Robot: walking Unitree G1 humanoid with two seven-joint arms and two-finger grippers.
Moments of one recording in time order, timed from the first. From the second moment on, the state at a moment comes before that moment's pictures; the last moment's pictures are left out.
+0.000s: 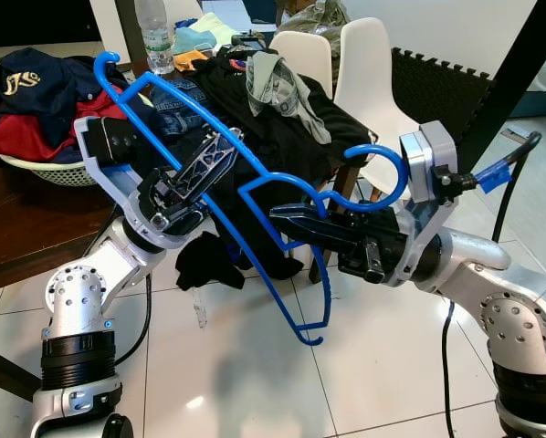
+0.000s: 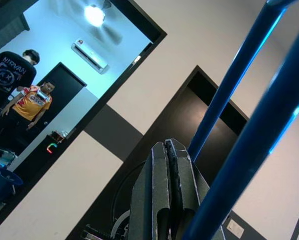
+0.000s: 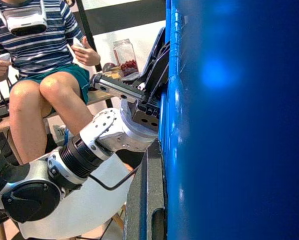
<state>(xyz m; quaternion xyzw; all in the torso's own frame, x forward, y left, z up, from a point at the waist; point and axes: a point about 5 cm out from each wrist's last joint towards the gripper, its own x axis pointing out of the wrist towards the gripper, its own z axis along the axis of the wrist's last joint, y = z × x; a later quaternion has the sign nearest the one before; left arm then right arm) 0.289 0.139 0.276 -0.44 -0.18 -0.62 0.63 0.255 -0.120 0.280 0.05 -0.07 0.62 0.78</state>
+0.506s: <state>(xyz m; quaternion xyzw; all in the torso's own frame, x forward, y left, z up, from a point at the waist) 0.292 0.135 0.265 -0.42 -0.16 -0.59 0.66 0.270 -0.130 0.273 0.05 -0.06 0.58 0.81</state>
